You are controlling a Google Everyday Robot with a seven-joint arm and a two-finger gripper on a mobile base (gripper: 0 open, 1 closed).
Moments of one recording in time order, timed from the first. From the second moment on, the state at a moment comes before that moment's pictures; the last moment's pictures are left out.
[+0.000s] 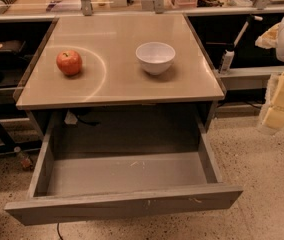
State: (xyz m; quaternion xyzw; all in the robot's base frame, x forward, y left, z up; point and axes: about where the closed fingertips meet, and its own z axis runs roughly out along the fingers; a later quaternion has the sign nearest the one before) arm 0.438 -0.217 0.976 -0.60 0.78 -0.03 0.16
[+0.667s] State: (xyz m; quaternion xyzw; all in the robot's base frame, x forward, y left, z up) arm 0.438 -0.217 0.976 -0.60 0.78 -0.03 0.16
